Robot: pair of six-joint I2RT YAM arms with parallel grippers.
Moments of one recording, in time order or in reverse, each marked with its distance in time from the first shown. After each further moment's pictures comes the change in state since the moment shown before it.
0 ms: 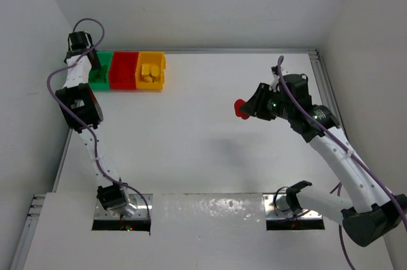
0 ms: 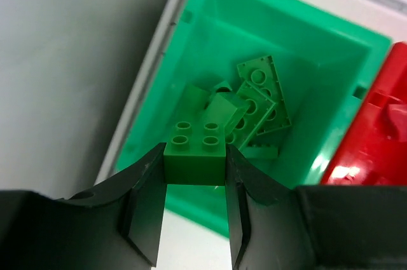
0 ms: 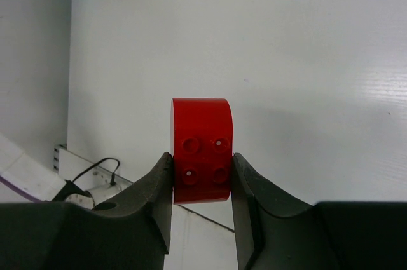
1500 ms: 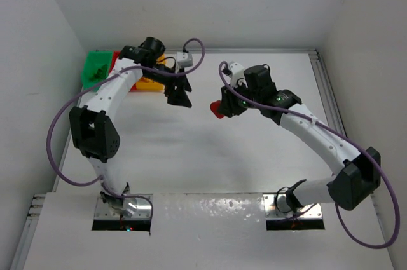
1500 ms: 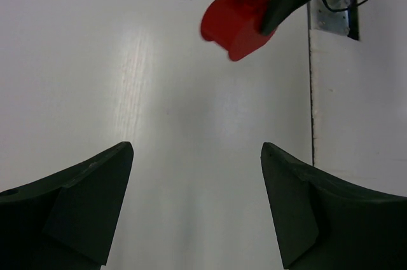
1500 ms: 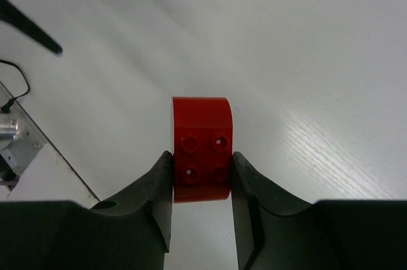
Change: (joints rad) left arm -0.589 -0.551 -0.379 -0.629 1.191 0.868; right arm 0.138 0.310 0.100 0.164 -0.107 -0.548
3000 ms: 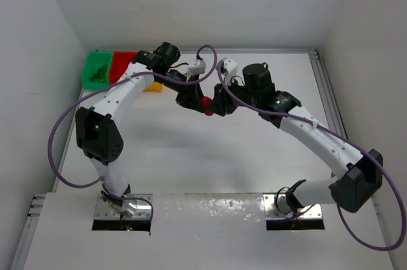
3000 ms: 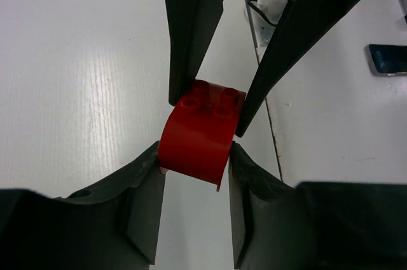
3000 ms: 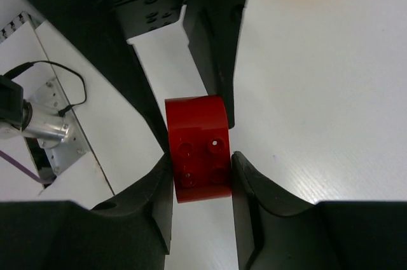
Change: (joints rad) left arm -0.163 -0.026 -0.058 0.045 0.102 -0.023; right arm 0.059 -0.014 0.012 0.154 -0.131 0.002
